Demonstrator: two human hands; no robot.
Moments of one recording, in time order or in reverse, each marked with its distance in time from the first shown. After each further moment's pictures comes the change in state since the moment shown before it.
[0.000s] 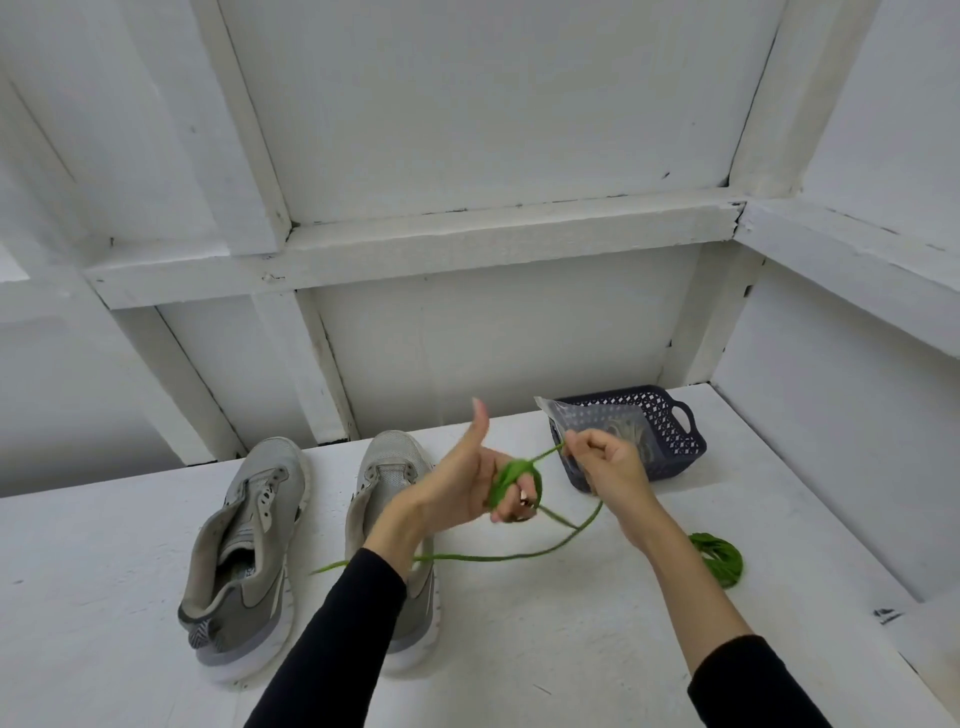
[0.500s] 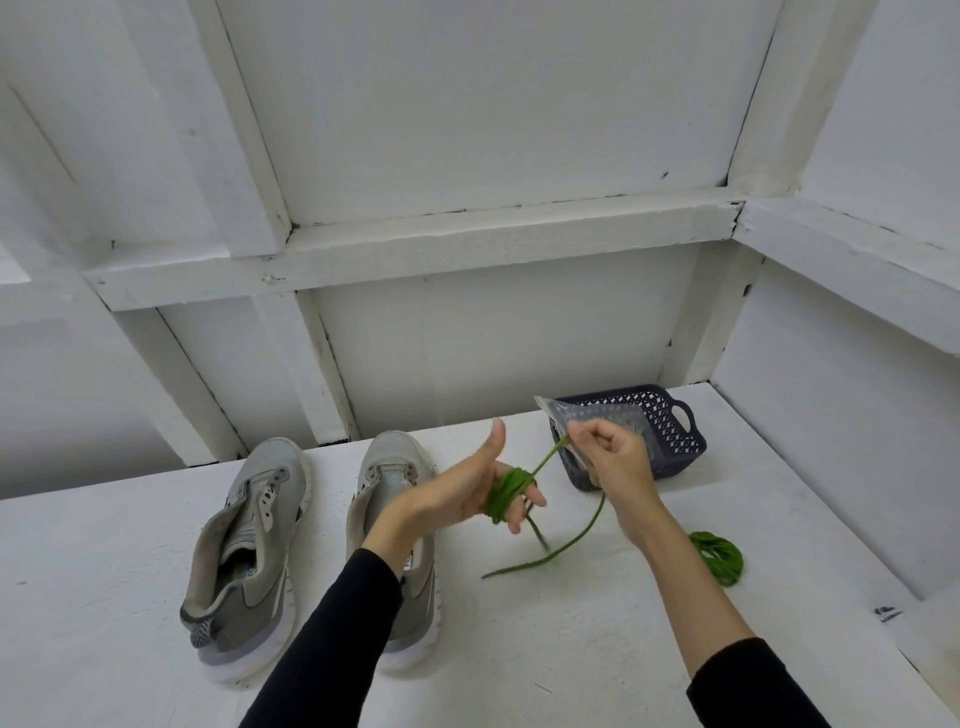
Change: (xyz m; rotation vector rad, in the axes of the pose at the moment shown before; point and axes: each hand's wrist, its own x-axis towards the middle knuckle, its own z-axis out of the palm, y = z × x) left_hand 0.003 -0.004 -0.005 0.233 0.043 -0.071; right_hand -0.005 -0.011 0.002 0.133 0.060 -0.054
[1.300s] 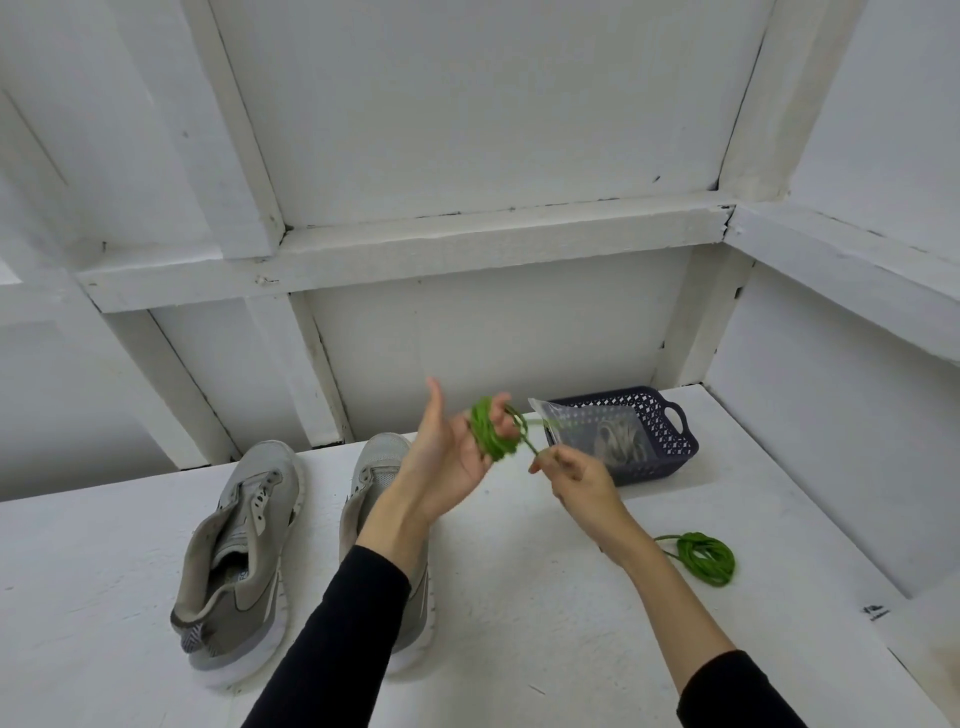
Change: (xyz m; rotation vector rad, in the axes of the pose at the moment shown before) left_hand 0.005 0.016 -0.001 -0.796 0.176 0.272; right_hand -0.012 0.013 0.011 -0.210 -0.205 -0.004
